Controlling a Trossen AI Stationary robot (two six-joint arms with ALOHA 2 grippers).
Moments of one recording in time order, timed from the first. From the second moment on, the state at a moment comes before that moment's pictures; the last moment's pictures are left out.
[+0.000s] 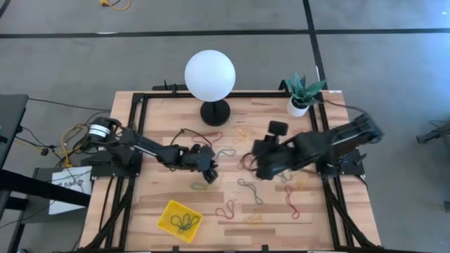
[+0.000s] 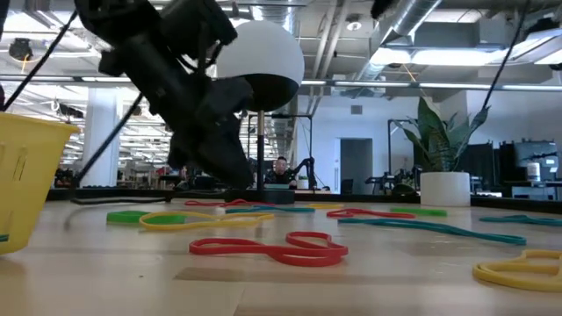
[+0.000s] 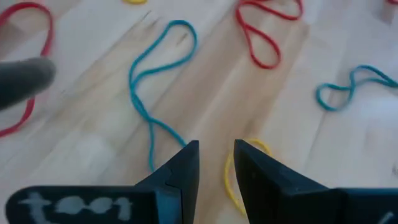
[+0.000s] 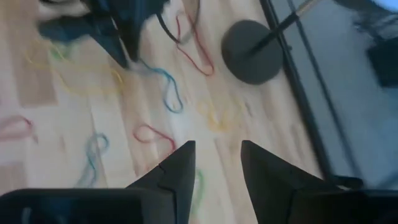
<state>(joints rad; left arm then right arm) -0.13 1.70 0.78 0.09 -0.27 -0.67 0.37 1.55 1.60 -1.25 0.60 0.40</state>
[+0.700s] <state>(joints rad) -0.04 1.82 0.78 0.17 -0.36 -0.73 0.42 1.12 0.45 0.16 0.40 0.44</state>
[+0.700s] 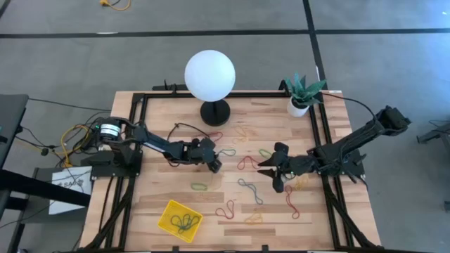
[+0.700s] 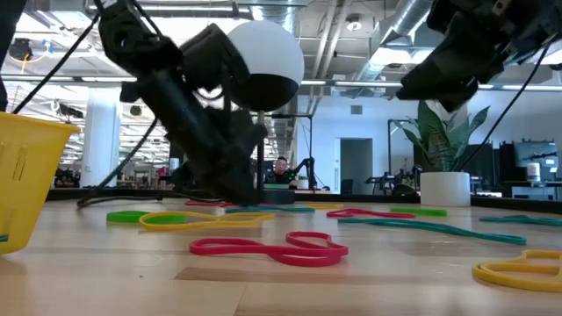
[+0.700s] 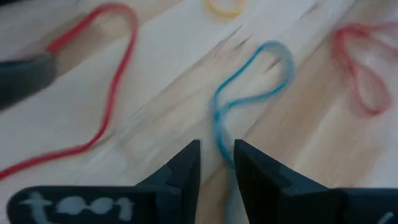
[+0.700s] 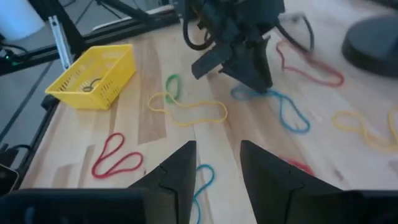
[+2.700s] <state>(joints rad) -0.93 1.61 0.78 -0.25 -0.41 -0.95 0.61 1.61 0.51 0.82 0.50 0.60</state>
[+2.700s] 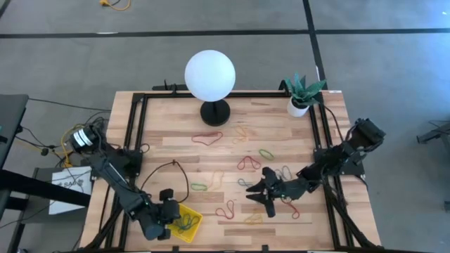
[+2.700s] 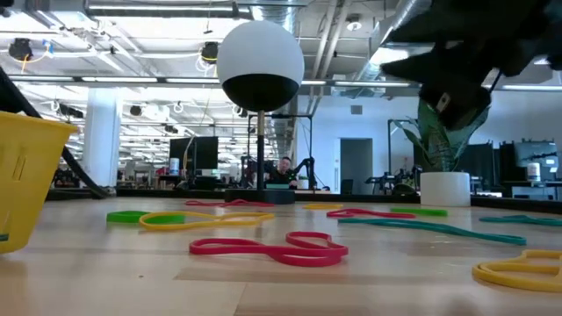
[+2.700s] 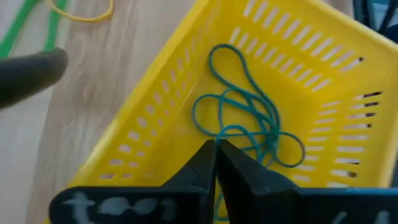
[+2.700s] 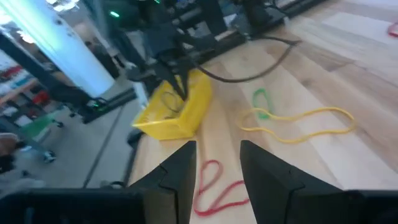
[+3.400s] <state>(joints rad) -0.84 1.23 0.78 -0.30 -0.67 -0.63 0.52 1.62 0.58 0.34 0.45 0.70</state>
